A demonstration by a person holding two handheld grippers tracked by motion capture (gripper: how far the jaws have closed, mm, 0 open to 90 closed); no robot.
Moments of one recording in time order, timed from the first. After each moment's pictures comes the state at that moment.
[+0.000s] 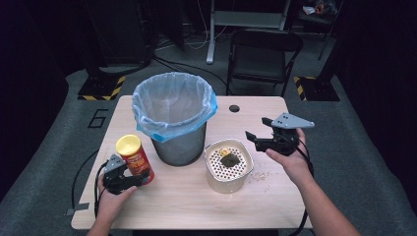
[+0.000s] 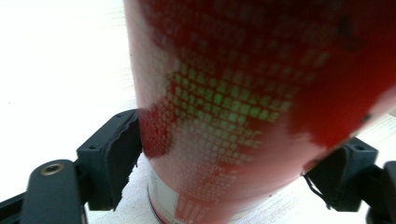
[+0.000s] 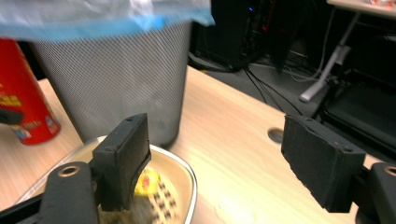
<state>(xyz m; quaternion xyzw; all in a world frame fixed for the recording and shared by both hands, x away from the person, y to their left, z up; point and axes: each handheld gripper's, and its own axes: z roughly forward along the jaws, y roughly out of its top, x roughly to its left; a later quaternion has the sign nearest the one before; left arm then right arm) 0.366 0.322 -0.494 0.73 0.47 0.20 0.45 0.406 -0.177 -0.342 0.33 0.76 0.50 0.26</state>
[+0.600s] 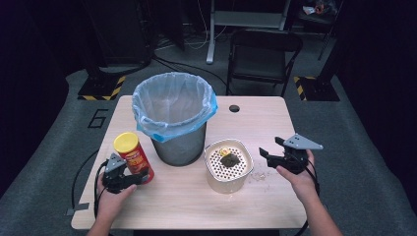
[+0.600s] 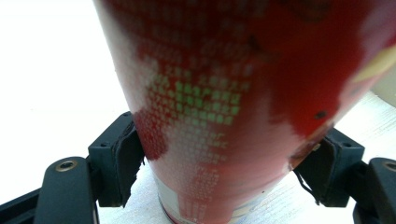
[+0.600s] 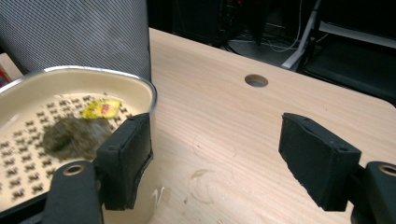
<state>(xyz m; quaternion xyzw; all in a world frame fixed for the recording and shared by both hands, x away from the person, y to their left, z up) 0.366 0.321 -0.488 0.73 0.47 0.23 0.44 0.391 -0.218 -0.410 0.40 0.74 0.47 0.27</state>
